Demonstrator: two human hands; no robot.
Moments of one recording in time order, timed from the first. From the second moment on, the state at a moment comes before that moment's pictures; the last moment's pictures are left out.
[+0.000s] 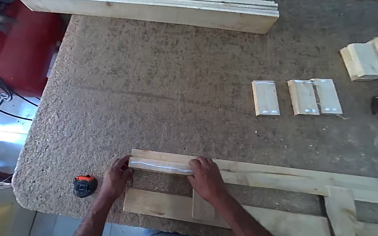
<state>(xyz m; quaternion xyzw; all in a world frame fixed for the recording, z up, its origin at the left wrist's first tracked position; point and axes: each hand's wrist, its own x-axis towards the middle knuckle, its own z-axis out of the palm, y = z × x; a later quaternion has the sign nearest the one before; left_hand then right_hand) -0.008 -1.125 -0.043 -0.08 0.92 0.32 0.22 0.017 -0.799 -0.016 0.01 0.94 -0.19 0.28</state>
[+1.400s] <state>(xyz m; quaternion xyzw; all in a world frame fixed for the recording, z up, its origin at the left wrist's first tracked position) -0.022 -0.960 -0.045 0.36 0.86 0.28 0.24 0.061 -0.790 -0.021 0.04 0.96 -0.21 0.16</state>
